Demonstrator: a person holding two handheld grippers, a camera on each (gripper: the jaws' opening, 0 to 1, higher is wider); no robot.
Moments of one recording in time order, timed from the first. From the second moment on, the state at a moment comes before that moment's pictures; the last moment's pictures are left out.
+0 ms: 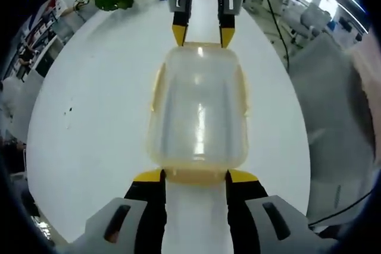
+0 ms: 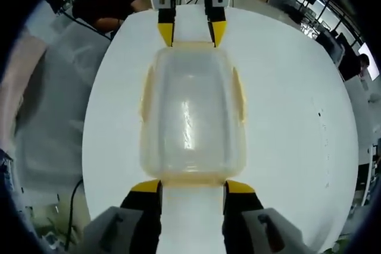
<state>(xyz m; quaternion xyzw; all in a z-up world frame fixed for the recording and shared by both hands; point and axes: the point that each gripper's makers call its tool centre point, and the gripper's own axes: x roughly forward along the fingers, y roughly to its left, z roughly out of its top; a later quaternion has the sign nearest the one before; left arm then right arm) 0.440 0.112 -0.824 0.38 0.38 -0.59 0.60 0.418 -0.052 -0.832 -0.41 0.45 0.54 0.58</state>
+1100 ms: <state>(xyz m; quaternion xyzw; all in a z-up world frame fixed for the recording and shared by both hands) 0.461 0.119 -0.787 0.18 0.39 -0.50 0.75 0.424 -0.058 -0.807 -0.31 0.45 0.47 0.70</state>
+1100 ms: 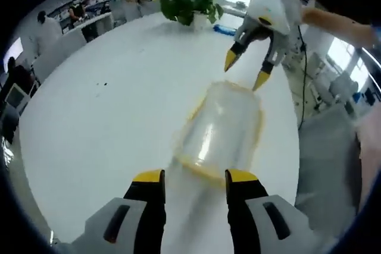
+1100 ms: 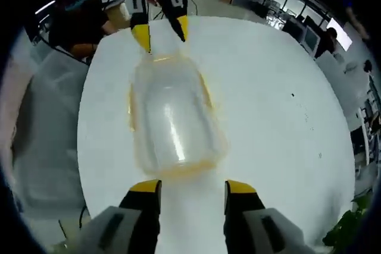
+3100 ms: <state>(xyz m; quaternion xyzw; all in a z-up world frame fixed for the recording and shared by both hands) 0.437 0.099 -0.828 -0.03 0.48 -0.42 0.77 0.418 -0.030 -0.825 0.03 0.52 0.33 0.79</state>
